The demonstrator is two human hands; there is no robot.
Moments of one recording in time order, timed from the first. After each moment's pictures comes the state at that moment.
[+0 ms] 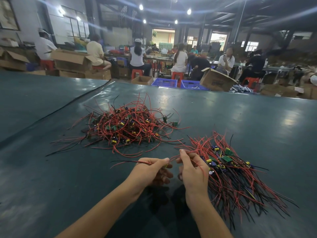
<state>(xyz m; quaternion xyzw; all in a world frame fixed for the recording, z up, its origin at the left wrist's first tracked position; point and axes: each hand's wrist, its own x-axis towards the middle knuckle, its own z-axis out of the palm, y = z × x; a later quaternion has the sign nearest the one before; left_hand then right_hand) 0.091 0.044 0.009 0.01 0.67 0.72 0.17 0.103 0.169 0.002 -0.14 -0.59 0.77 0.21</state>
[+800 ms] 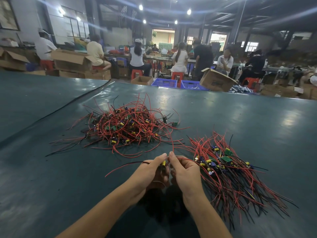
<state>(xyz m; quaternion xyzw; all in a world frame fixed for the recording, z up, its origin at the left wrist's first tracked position) 0.097 0.047 0.015 0.01 0.64 0.74 0.20 0.109 0.160 0.007 -0.11 -0.63 0.76 0.09</state>
